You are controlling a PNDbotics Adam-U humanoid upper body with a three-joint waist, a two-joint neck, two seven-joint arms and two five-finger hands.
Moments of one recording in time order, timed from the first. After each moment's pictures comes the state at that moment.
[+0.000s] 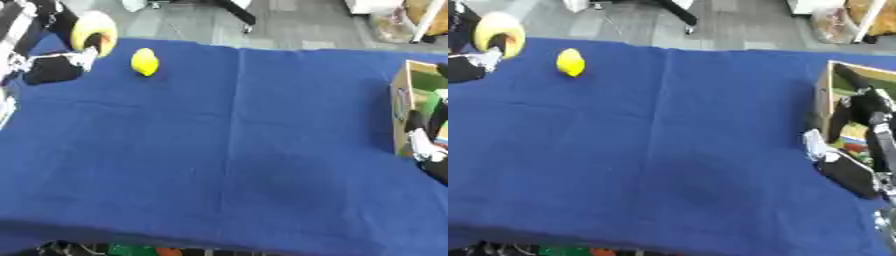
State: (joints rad) left arm -0.35 0.69 -0.08 -1.94 -0.08 0.19 -0.04; right arm -0.22 -0.52 0.25 -1.98 0.35 -0.23 -0.17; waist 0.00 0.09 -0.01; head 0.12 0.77
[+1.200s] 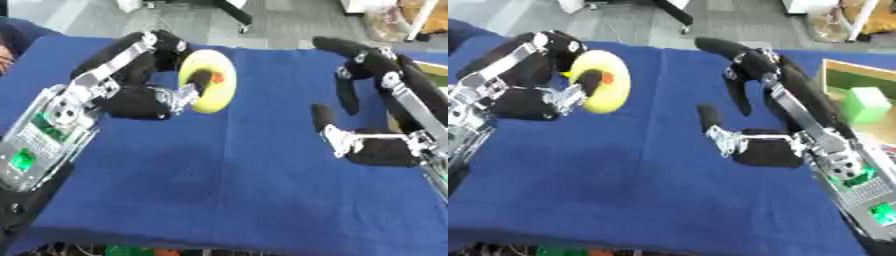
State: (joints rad) left arm -0.49 0.56 -0.36 -1.98 0.16 0.20 -0.29; right arm -0.51 -0.49 0.47 -1.98 0.29 -0.32 0.03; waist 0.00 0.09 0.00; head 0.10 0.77
